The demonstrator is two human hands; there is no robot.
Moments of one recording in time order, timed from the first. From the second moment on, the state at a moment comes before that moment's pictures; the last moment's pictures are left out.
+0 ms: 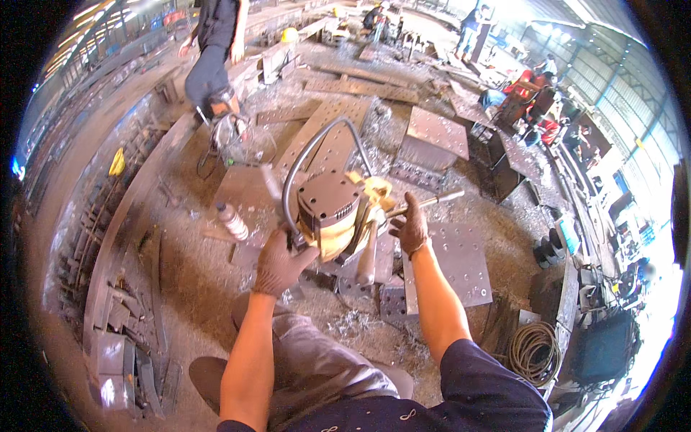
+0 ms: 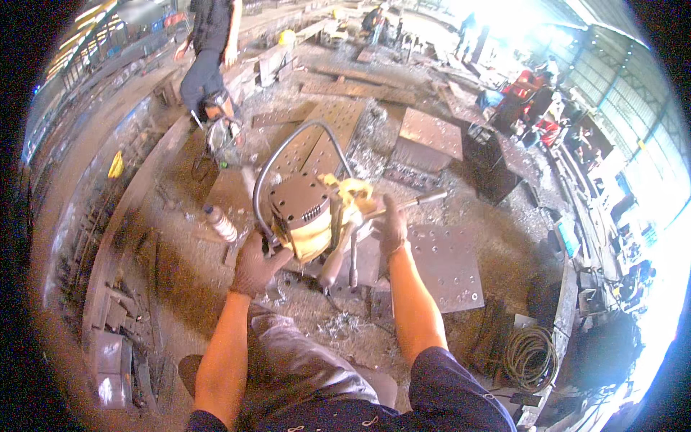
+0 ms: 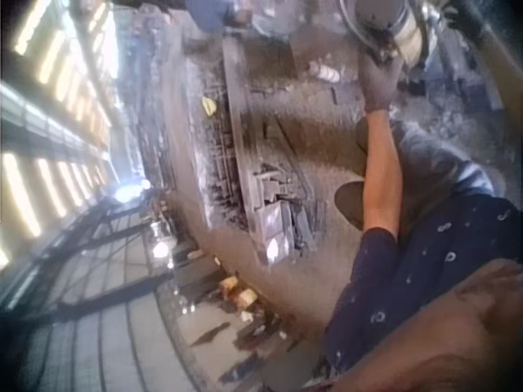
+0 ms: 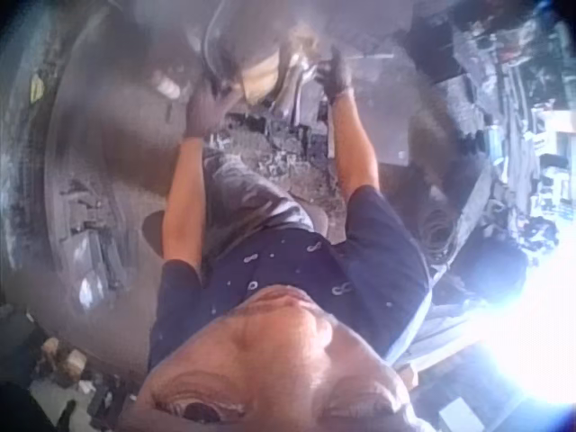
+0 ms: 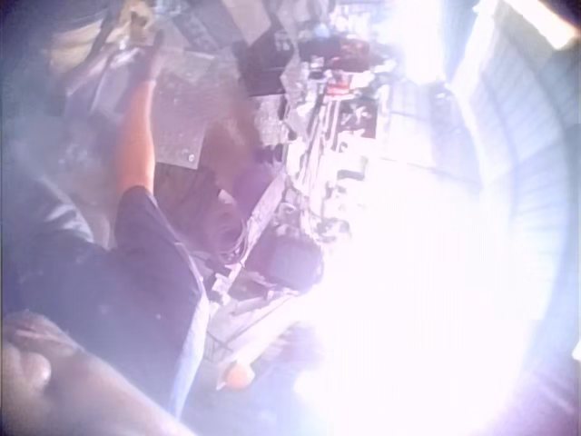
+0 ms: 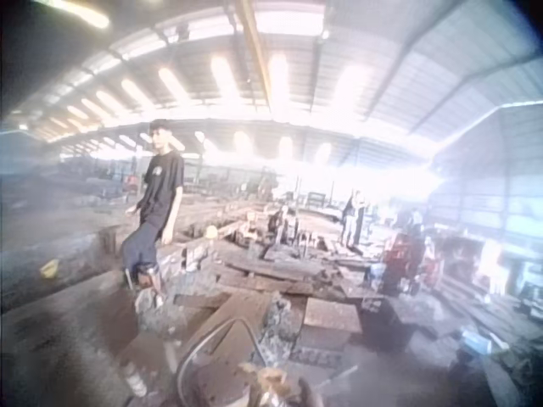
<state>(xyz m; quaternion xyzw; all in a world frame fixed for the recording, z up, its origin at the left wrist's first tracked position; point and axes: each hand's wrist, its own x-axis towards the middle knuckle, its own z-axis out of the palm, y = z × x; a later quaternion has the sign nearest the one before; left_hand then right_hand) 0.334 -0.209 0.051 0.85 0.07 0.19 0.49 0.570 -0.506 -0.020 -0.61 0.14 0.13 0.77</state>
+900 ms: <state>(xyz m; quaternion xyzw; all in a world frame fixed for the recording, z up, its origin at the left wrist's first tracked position) 0.007 -0.091 -0.198 0.70 0.52 -0.02 0.49 0.356 -0.443 0.166 -0.79 -0.58 0.02 0.22</state>
